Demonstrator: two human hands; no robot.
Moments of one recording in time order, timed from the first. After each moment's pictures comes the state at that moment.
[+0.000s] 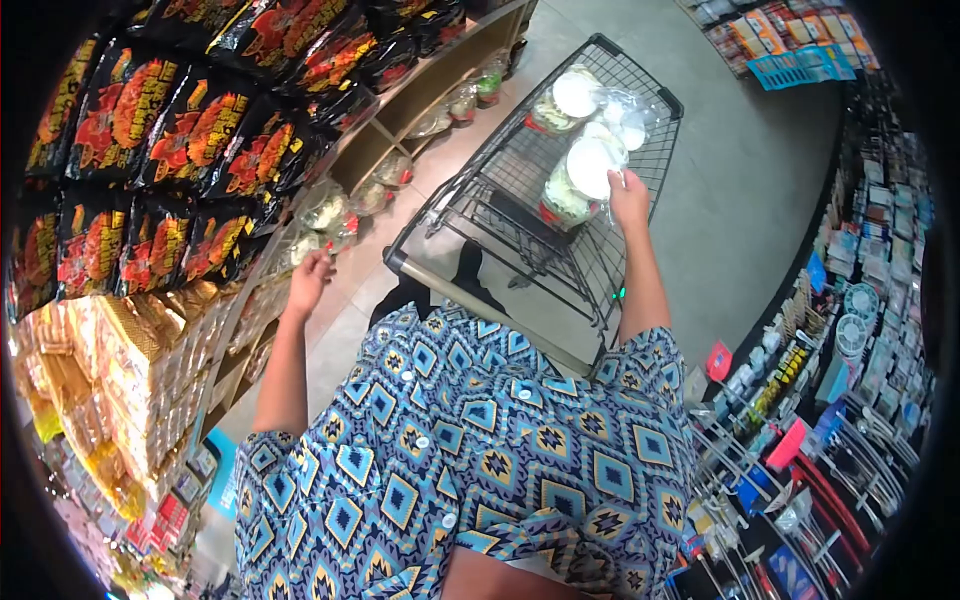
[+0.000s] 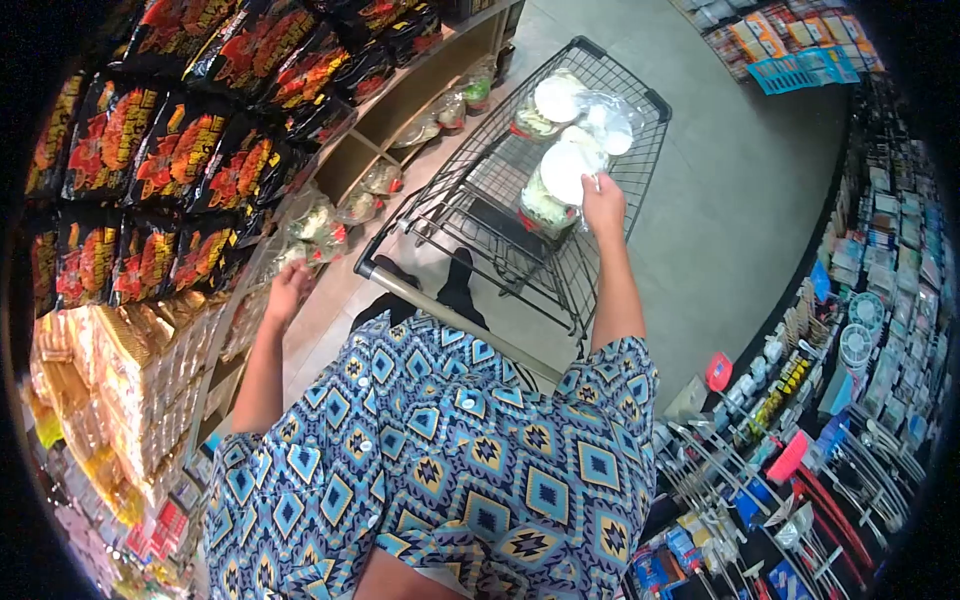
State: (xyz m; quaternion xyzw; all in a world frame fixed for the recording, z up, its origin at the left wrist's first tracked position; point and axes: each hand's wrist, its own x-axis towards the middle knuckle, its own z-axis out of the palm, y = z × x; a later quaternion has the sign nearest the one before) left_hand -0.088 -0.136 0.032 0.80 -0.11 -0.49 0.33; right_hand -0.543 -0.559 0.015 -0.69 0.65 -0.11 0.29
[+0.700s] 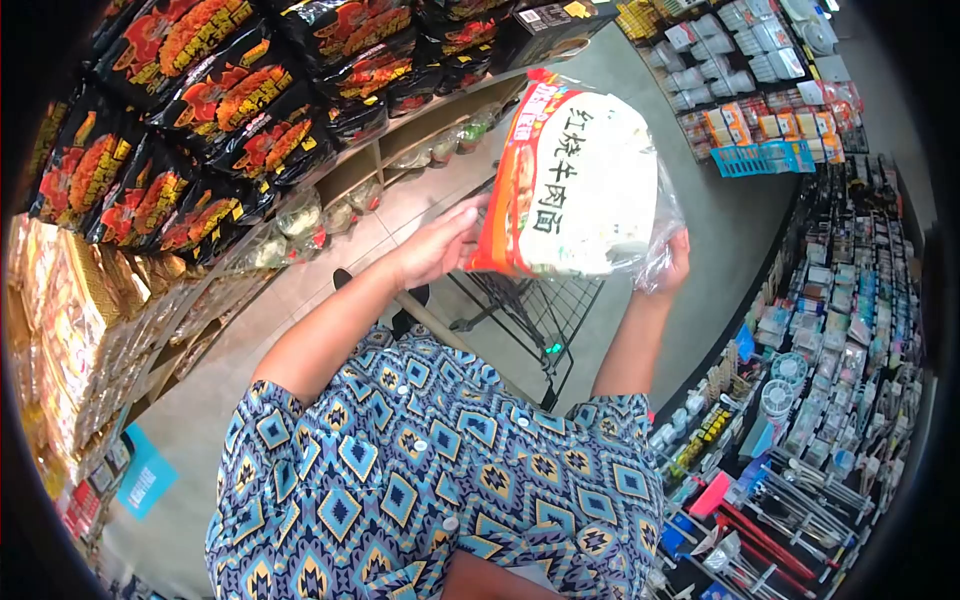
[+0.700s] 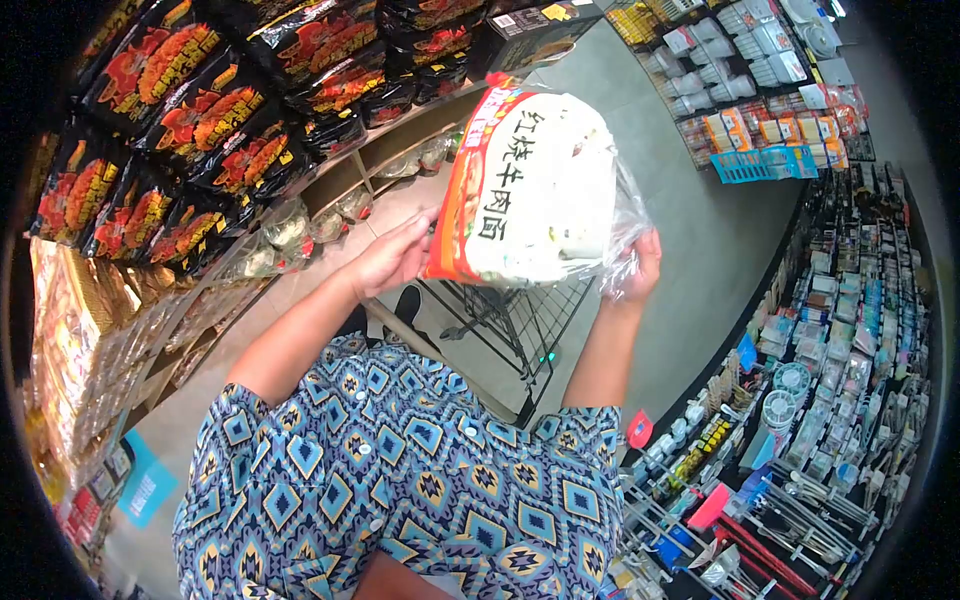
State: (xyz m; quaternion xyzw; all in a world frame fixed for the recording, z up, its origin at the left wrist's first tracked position) left_hand -0.226 -0.362 0.155 0.30 -0.11 -0.75 0.58; right_hand -0.498 -0.571 0.192 -0.41 0.29 -0.50 0.70
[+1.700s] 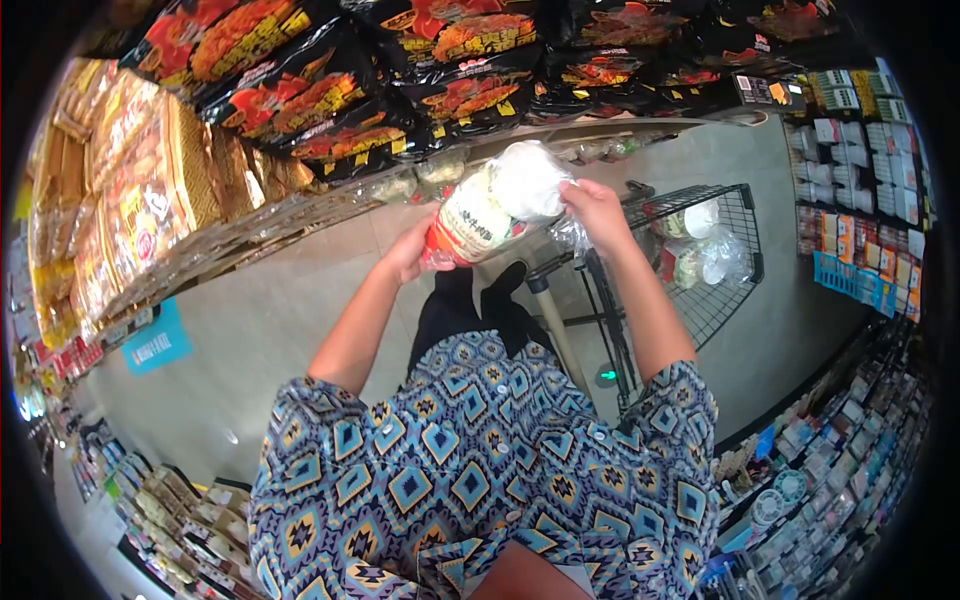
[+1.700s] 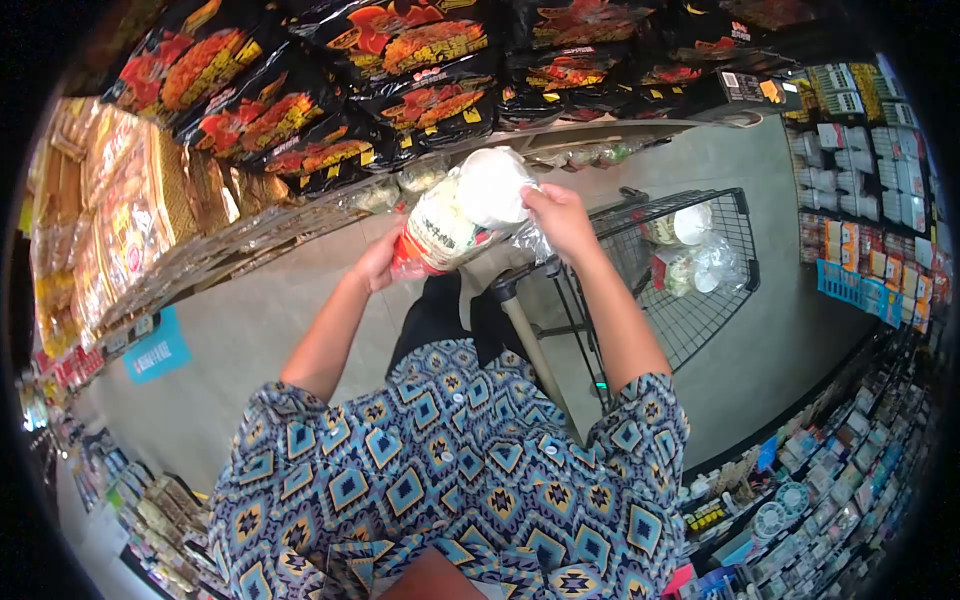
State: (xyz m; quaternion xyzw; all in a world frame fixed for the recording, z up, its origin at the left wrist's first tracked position) left_hand -0.114 -0.136 0.030 0.51 0.15 -0.61 0.59; right_hand -0.230 -0.441 0.092 -0.59 0.33 0.07 0.73
